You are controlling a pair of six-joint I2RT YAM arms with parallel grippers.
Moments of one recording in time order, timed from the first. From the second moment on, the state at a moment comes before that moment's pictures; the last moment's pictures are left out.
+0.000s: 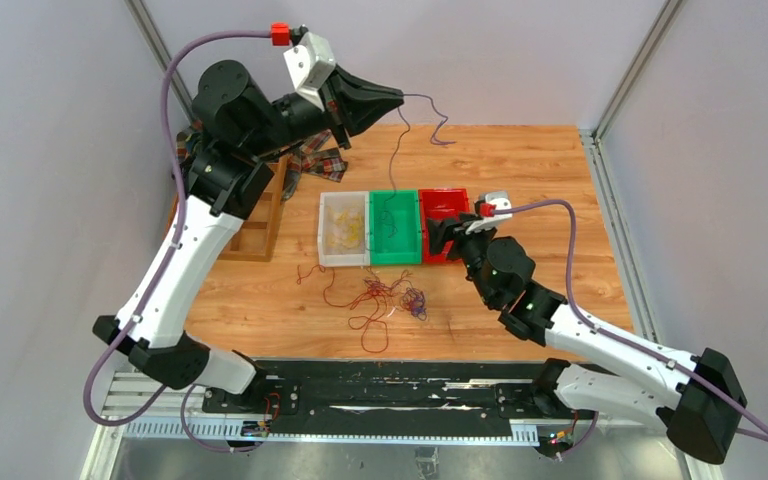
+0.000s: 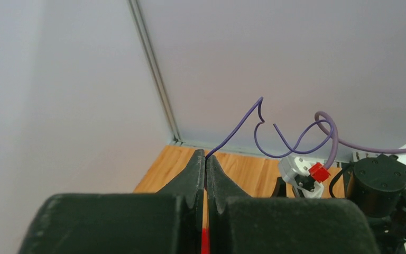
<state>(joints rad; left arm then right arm) -0.54 1.39 1.85 -0.16 0.69 0.00 0.91 0.98 0.63 0.36 0.53 0.17</state>
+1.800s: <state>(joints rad) -0.66 1.92 1.90 -0.29 0.39 0.42 0.70 0.71 0.46 0.07 0.75 0.36</state>
